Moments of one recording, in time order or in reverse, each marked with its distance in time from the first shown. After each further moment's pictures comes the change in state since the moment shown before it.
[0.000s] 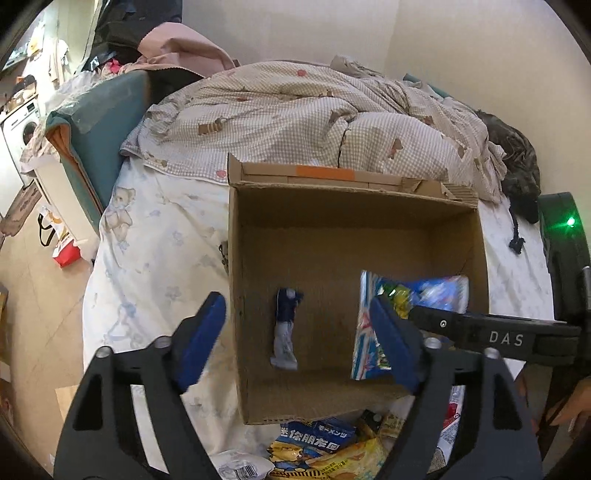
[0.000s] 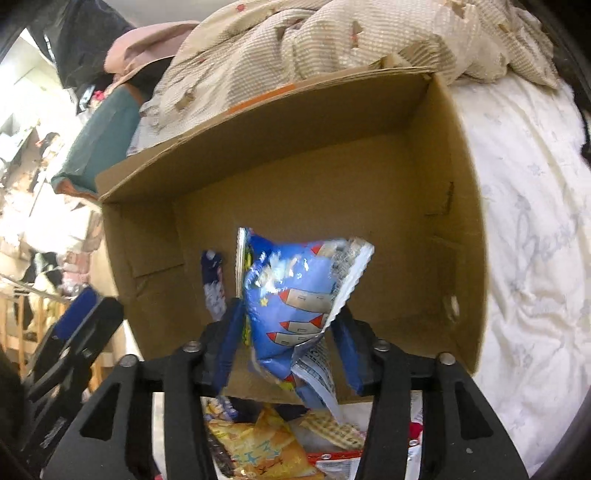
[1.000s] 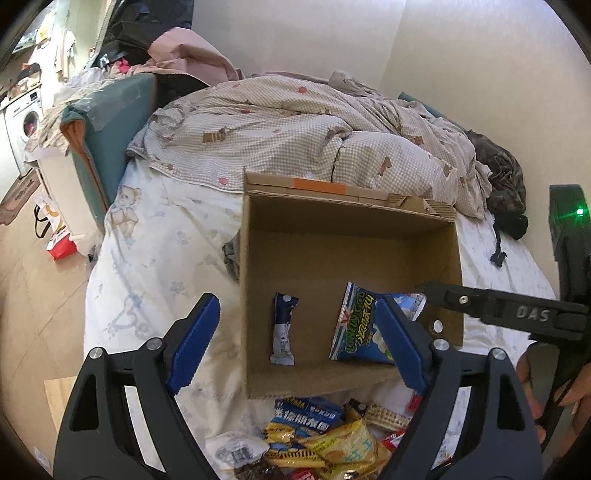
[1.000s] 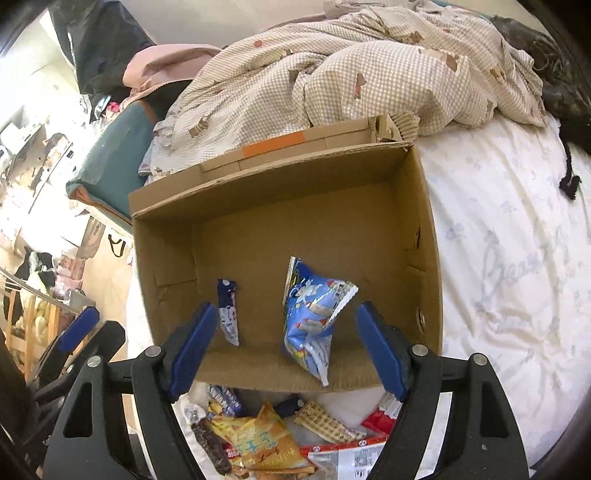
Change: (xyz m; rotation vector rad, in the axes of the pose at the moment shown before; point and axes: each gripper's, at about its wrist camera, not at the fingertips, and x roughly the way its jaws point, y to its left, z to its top) left arm -0.040 0.014 -0.008 -0.050 -0.041 -0.049; right arm -0.054 0.018 -0.007 -0.071 -0.113 -0.022
